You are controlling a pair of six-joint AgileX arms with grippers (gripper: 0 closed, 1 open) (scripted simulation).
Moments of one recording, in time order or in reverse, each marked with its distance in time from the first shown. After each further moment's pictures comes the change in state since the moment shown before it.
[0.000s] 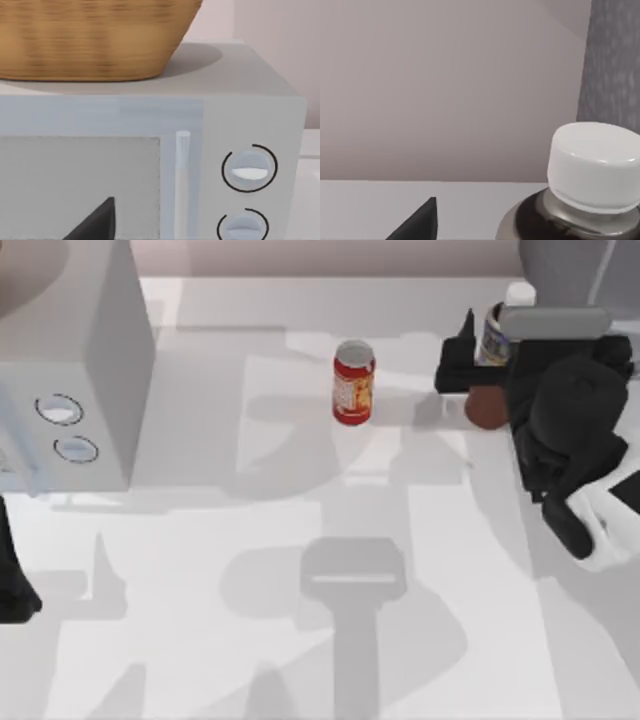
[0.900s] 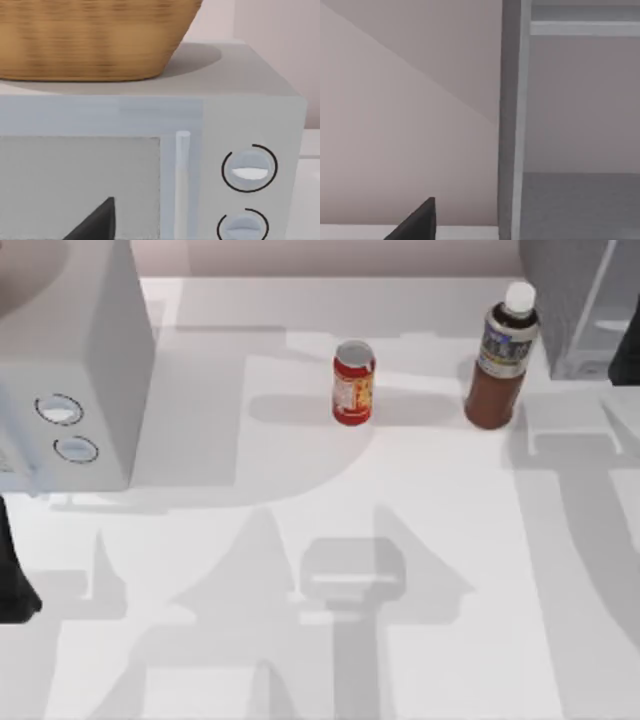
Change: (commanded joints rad) left arm 0.000 0.000 0.000 0.000 0.000 0.000; right arm -0.165 -0.932 -0.361 -0.528 -0.187 0.000
